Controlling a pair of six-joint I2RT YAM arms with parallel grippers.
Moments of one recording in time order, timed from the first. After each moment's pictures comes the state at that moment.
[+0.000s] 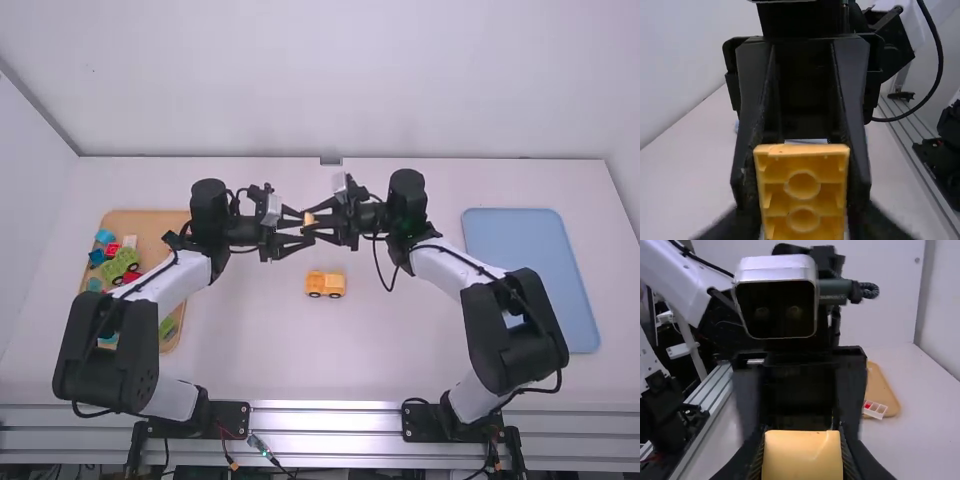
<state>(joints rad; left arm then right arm) -0.11 1.55 0.81 0.47 1.34 0.23 0.37 1.72 0.96 0.70 -1.29 0.05</state>
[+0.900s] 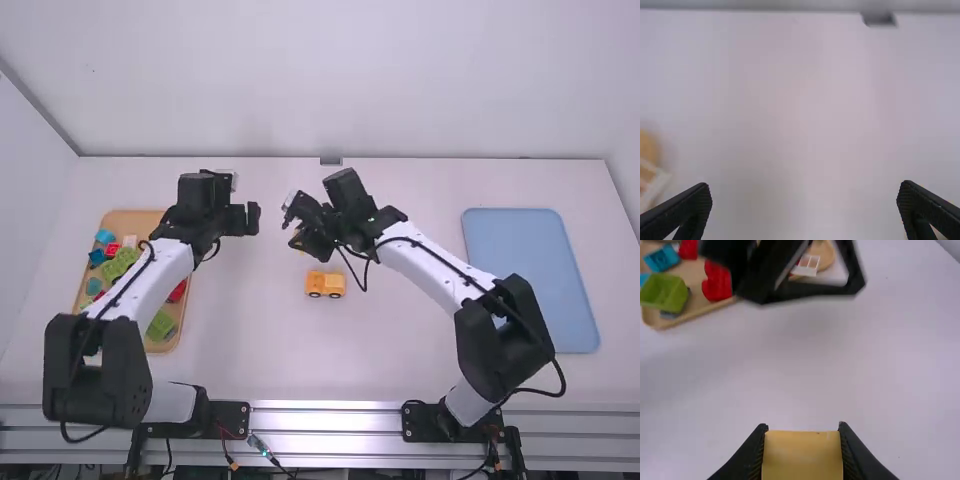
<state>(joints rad) -0.03 1.46 0.94 -0.21 0.11 -0.09 0.61 1.74 1.27 -0.39 -0.50 -0.43</state>
